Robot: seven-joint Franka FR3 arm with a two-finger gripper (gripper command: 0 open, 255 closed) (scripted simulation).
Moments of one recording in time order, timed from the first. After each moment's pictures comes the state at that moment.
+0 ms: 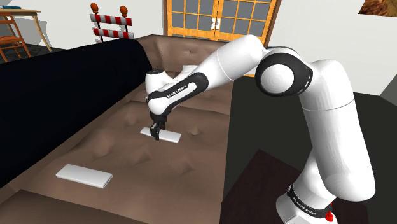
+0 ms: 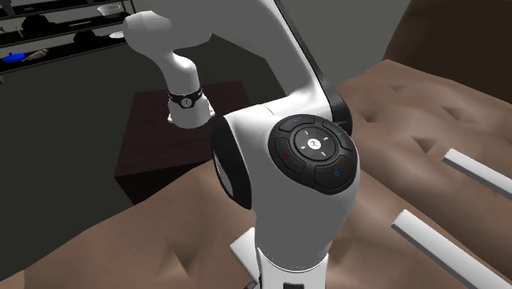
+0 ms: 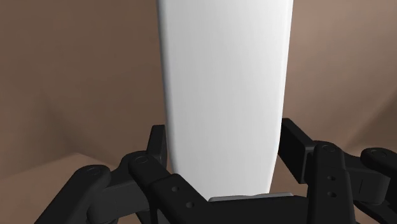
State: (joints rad) arm 0.19 0.59 0.04 -1.66 -0.05 2.26 -0.22
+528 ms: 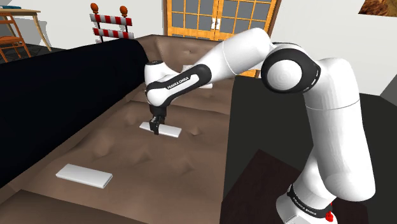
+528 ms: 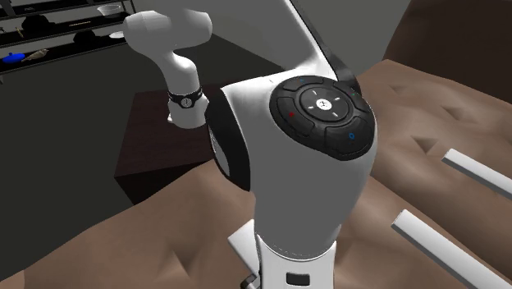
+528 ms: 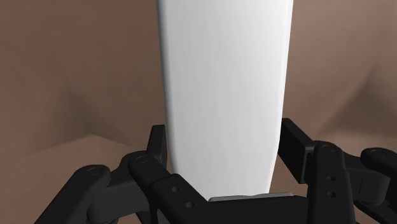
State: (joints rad) arm 0.18 0.54 0.04 -1.64 -0.05 2.20 -0.23
